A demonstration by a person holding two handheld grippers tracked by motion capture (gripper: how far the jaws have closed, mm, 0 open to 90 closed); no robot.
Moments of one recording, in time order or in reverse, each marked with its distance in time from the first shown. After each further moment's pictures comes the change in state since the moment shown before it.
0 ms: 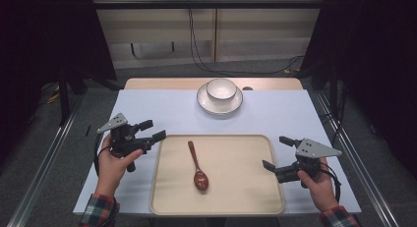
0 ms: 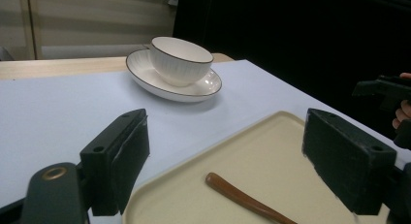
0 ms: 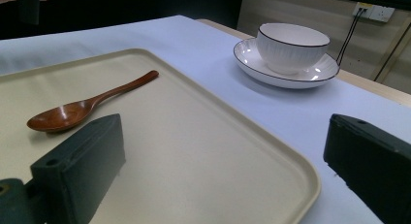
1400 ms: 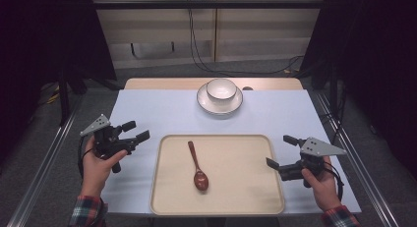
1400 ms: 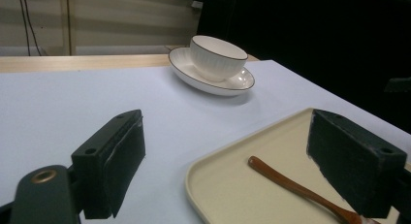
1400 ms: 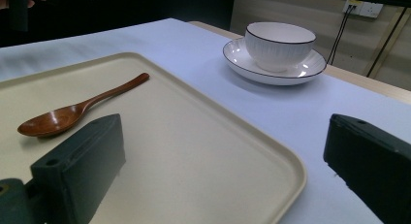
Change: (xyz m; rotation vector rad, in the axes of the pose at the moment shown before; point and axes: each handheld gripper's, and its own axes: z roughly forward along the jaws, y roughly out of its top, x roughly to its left) left arm 0.031 -0.008 -0.032 -0.002 0.086 0.005; right arm -0.008 -0.003 -0.006 -0.006 -0.019 0.034
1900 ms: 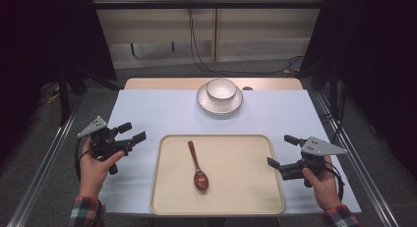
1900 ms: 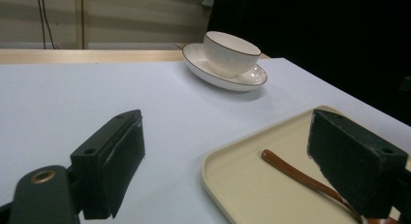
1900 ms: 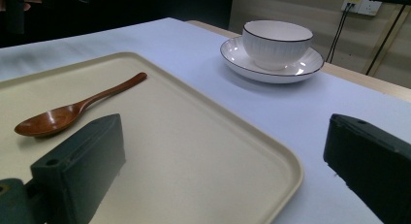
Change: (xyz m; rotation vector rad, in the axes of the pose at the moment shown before) left arm 0.007 -0.006 -0.007 -0.001 0.041 -0.022; right arm -0.003 -0.002 0.000 0.005 -0.008 0.006
